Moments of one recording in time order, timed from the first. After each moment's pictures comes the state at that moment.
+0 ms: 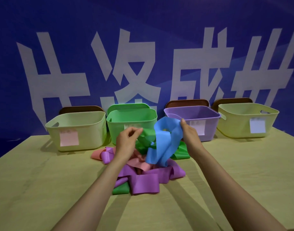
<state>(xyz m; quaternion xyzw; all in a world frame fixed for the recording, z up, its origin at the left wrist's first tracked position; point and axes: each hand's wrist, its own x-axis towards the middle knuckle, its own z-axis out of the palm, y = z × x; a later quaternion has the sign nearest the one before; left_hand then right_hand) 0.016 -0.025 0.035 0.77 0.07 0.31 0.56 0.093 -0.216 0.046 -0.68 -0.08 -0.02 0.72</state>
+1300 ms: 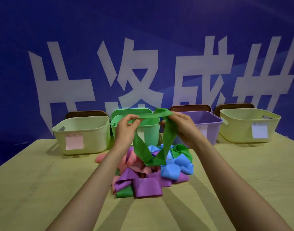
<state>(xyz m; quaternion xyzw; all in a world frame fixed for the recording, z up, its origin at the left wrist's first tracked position) 0.003 -0.023 0.091 0.74 0.03 0.35 0.58 0.068 -0.199 0.104 -0.59 -0.26 0.08 0.76</state>
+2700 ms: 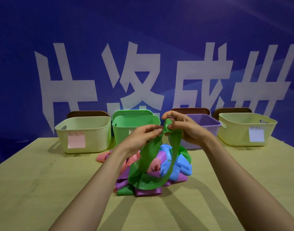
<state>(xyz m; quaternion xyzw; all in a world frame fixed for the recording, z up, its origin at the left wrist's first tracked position) -0.018 -0.050 0.096 0.74 -0.06 0.06 0.67 0.061 -0.220 0.120 -0.59 -0.41 0.22 0.66</state>
